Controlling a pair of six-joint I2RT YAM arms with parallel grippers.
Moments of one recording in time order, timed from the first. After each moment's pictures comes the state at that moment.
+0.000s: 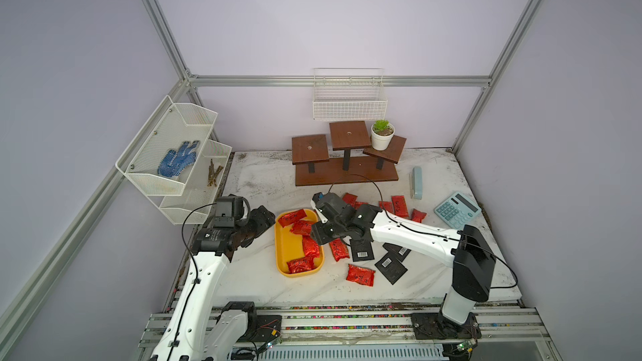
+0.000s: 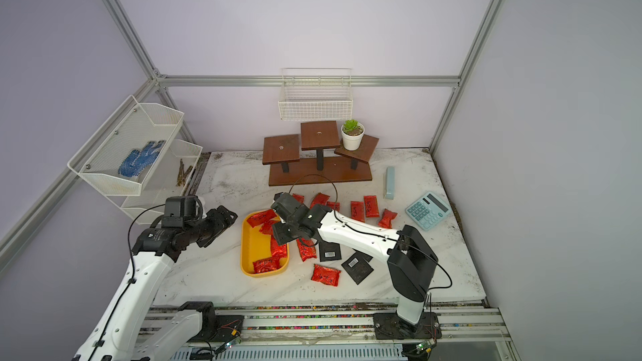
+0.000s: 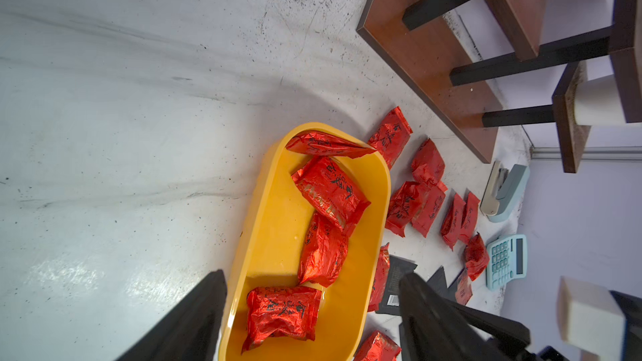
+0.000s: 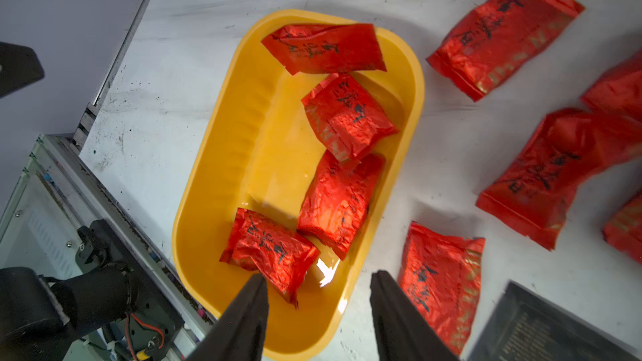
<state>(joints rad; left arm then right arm) 0.00 0.92 0.92 -0.86 0.22 -0.72 0.99 1.81 1.48 -0.60 -0.01 0.49</state>
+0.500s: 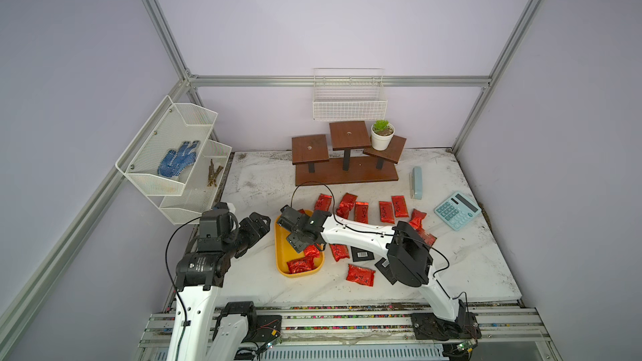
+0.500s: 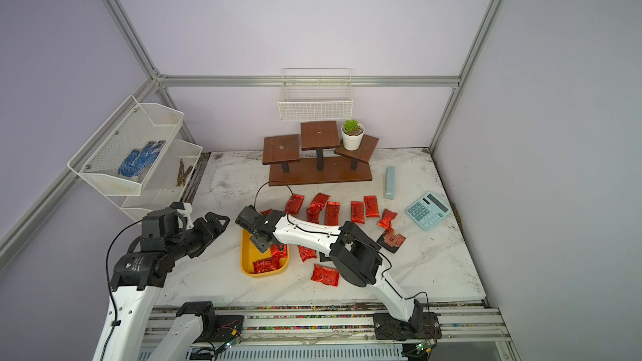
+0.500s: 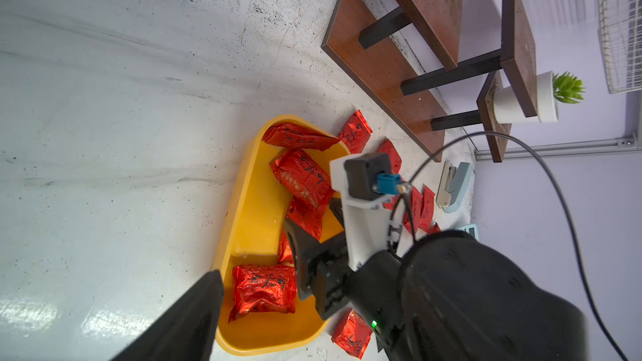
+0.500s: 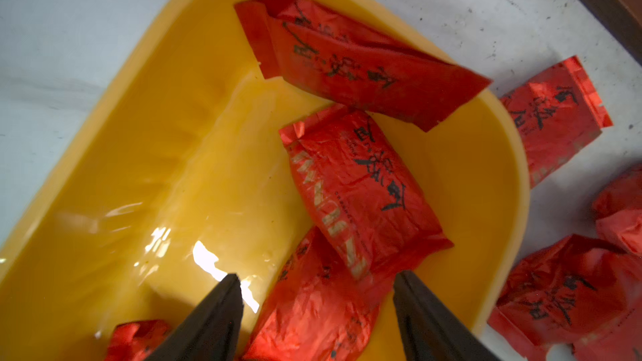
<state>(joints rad) 0.04 0.68 0.94 -0.97 0.27 -0.75 1.09 2.27 1.93 -0.81 0.31 0.27</state>
